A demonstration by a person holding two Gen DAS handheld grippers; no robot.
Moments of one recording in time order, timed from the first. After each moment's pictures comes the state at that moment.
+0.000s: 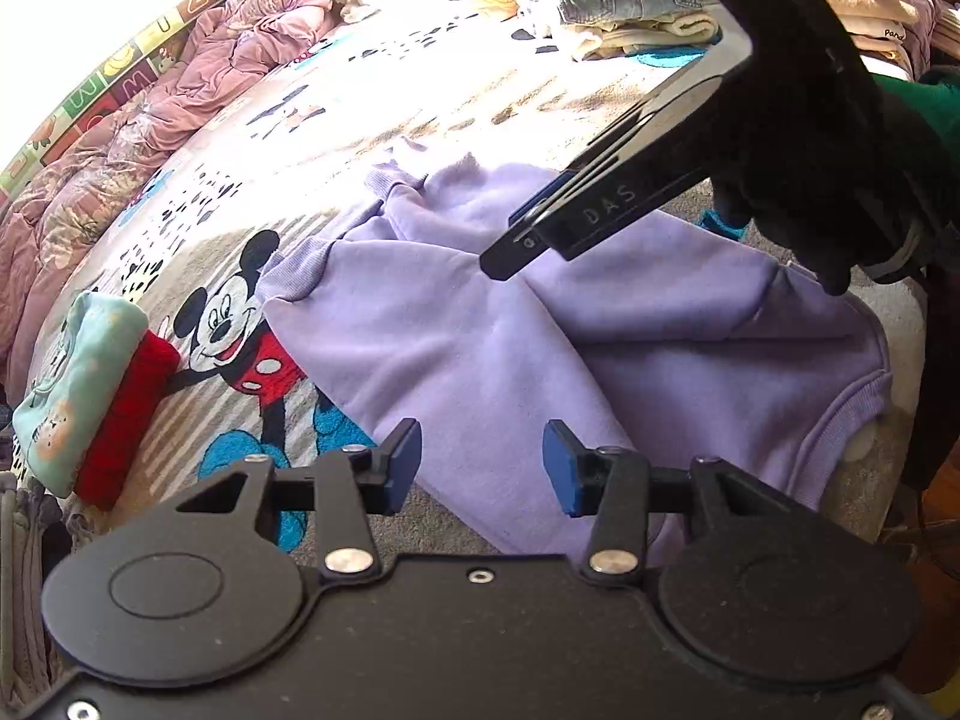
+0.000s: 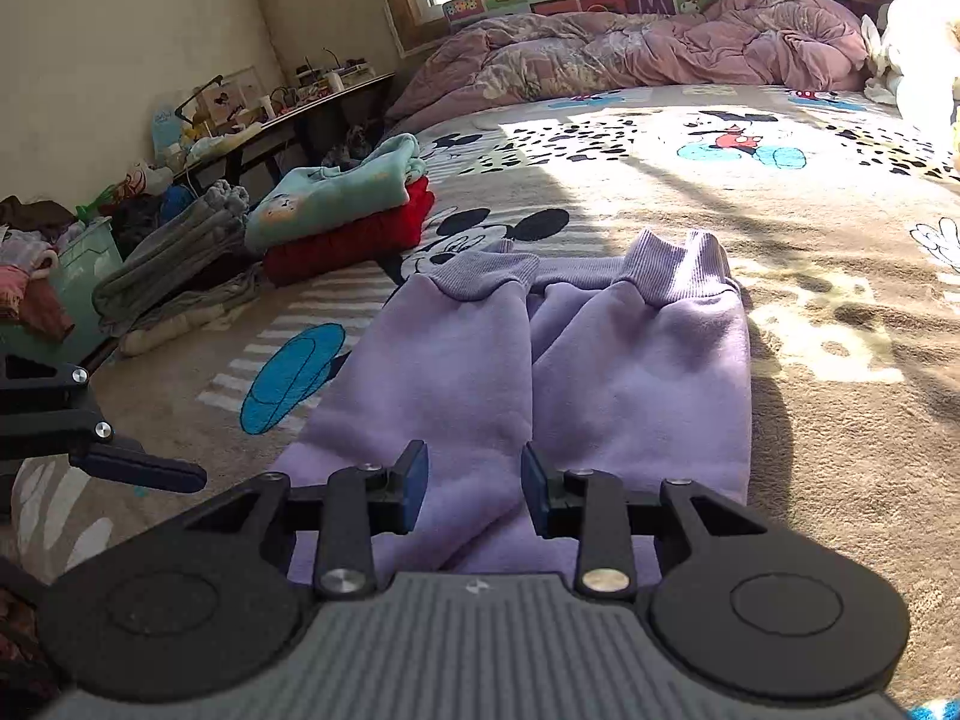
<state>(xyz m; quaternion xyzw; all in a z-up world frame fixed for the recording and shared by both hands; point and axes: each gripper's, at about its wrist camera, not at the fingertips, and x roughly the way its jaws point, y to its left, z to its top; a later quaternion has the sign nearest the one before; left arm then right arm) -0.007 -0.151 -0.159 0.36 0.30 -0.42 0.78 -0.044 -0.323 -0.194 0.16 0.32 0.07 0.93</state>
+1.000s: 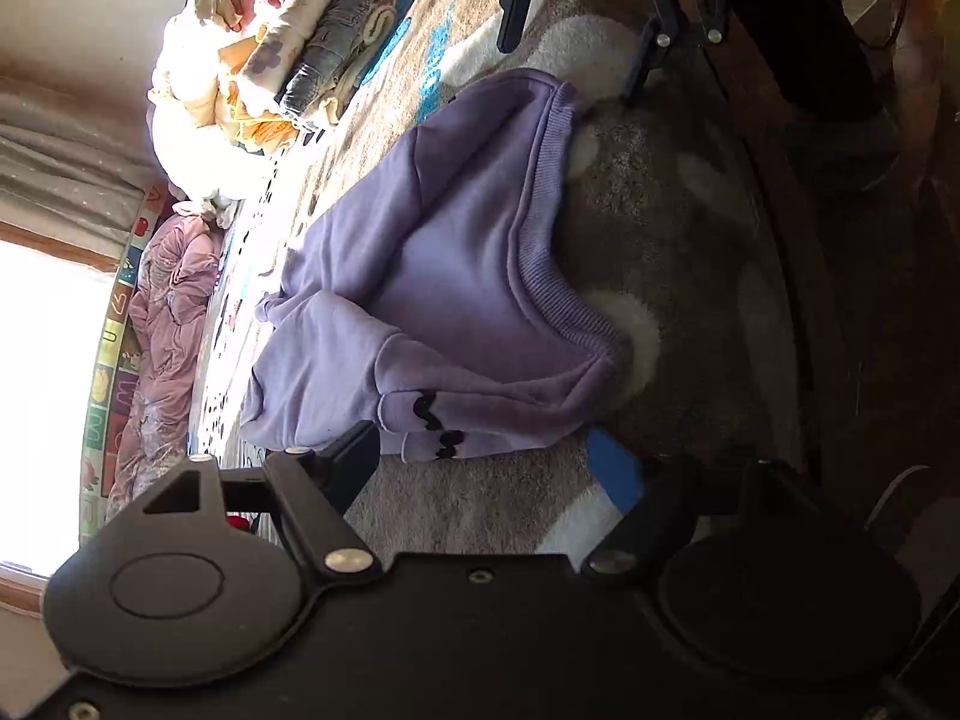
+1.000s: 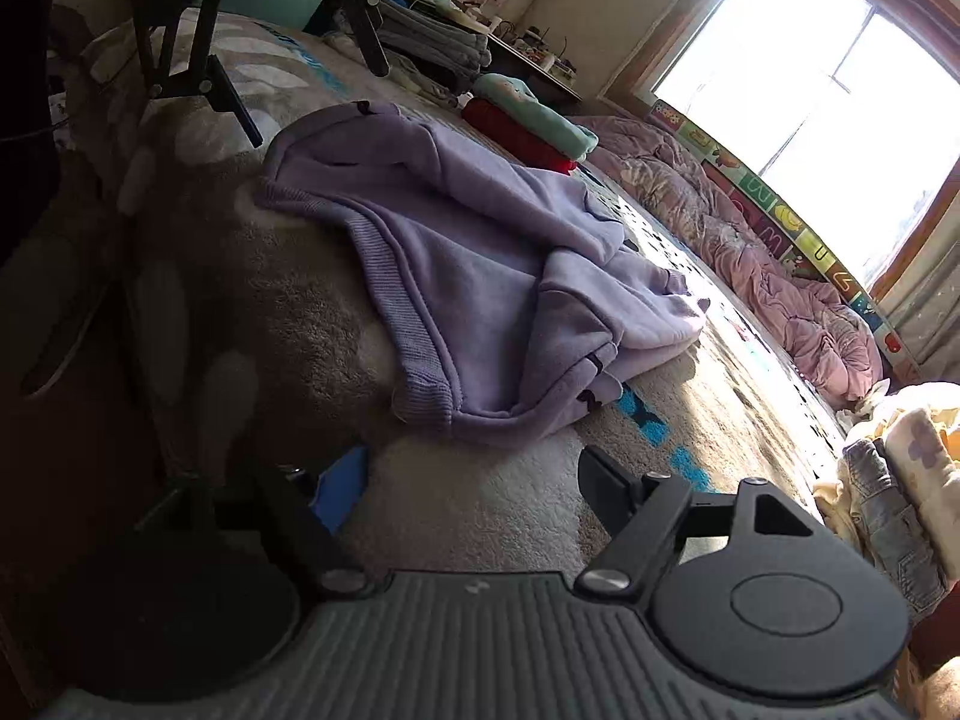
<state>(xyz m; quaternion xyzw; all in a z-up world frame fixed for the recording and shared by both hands) -0.150 -0.066 -0.250 0.61 0.04 -0.47 0.64 -0.289 -0.253 -0.260 -0.30 0.25 0.10 0.91</state>
